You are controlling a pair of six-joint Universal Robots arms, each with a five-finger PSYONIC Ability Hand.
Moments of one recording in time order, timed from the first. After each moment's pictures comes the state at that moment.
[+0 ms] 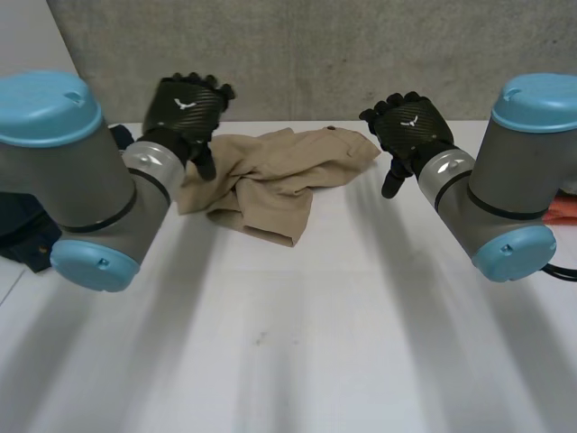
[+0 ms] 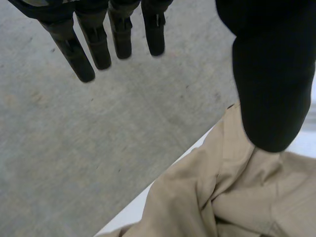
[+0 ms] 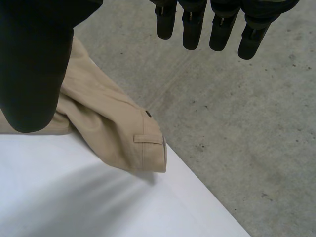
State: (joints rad) left arm 4.21 -2.04 -1.20 3.29 -1.58 3.49; right arm 2.01 -0.97 1.08 -0.04 1.47 2.70; left_hand 0.25 0.25 0.24 0.24 0.06; right_hand 0.22 0.21 0.21 0.21 0.04
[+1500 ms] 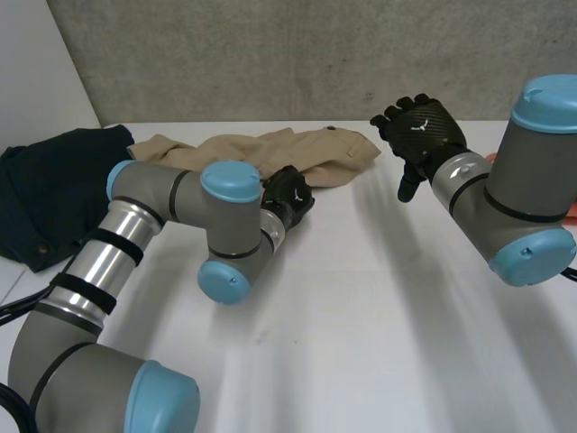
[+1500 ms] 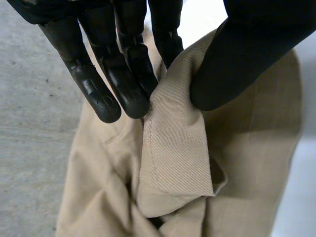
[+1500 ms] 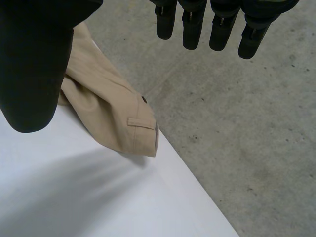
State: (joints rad) left arm 4.05 -3.06 0.13 2.73 -1.55 4.23; right arm 1.96 -1.02 1.15 -0.04 1.44 2.60; left_hand 1.14 1.19 1.18 1.20 1.00; right_hand 0.22 0.21 0.21 0.20 0.04
